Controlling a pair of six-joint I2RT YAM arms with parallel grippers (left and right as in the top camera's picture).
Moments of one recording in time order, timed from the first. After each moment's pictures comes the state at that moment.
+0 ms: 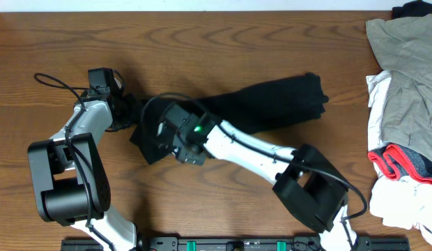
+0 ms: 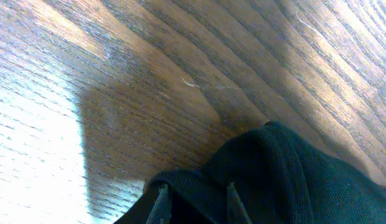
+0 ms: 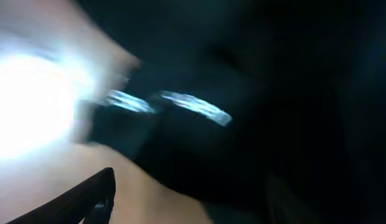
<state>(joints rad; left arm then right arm) 0.17 1.84 1.05 -0.43 0.19 -0.44 0.93 2.08 1.54 -0.72 0.09 -0.40</state>
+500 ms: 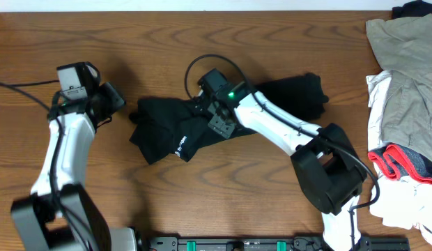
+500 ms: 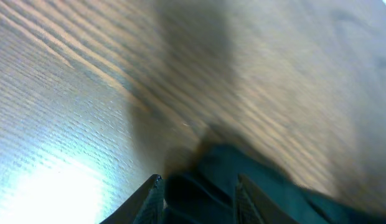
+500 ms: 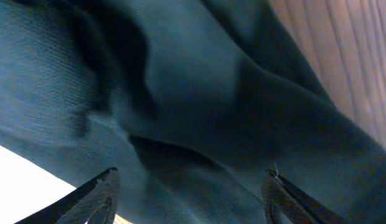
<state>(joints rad) 0.24 1.55 1.05 -0.48 0.19 -0.43 0.69 2.08 1.54 -0.77 0.11 -0.30</state>
